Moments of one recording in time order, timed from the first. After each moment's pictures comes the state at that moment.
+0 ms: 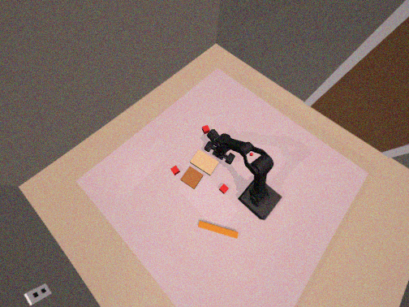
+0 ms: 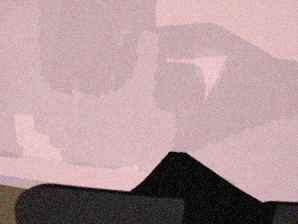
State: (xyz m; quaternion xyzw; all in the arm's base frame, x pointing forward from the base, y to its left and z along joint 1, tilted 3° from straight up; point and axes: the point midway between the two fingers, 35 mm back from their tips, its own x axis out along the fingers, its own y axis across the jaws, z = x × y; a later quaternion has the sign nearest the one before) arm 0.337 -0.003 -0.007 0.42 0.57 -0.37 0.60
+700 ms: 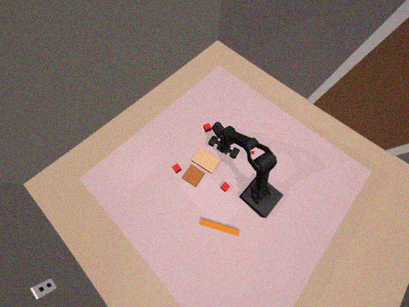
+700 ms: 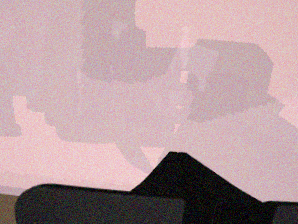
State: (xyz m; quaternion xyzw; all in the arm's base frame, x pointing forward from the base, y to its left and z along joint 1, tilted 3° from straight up) arm 0.338 -0.026 0.013 0.42 0.58 -0.38 0.59
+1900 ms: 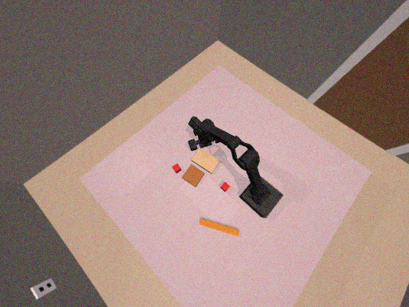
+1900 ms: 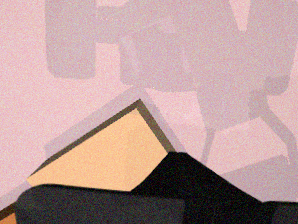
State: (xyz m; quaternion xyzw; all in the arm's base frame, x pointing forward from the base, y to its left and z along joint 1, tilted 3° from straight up) arm 0.421 0.053 0.062 0.13 0.67 -0.09 0.72
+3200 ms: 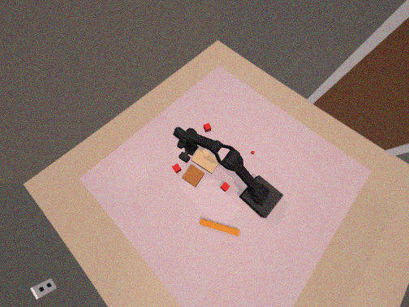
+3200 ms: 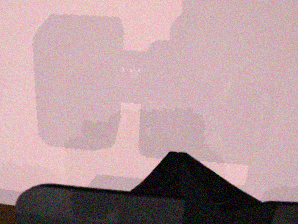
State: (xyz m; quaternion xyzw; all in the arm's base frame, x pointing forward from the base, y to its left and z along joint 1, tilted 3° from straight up) arm 0.457 0.132 0.009 -0.11 0.67 0.13 0.73
